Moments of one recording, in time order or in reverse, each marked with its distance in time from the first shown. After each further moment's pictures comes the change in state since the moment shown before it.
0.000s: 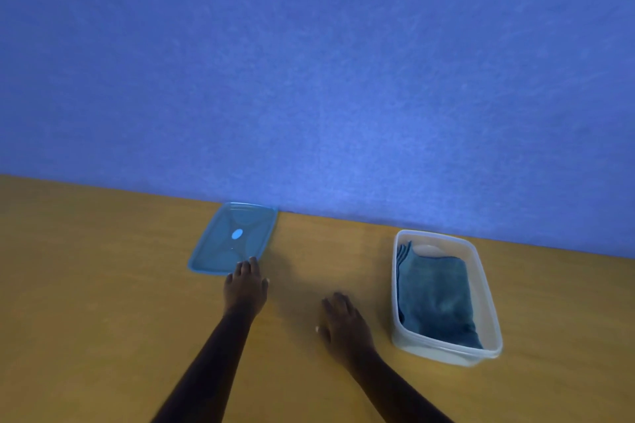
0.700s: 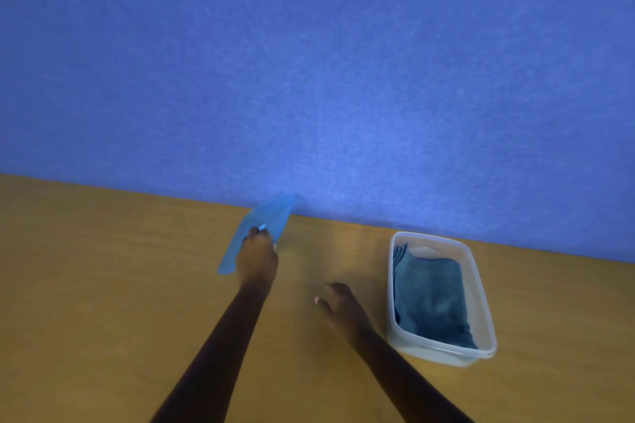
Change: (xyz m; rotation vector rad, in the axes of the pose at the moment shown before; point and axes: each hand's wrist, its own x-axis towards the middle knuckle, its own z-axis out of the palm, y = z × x) left_hand 0.004 0.040 -0.065 -0.354 0.277 -0.056; right_hand 0.015 -0.002 -0.030 0.424 0.074 0.099
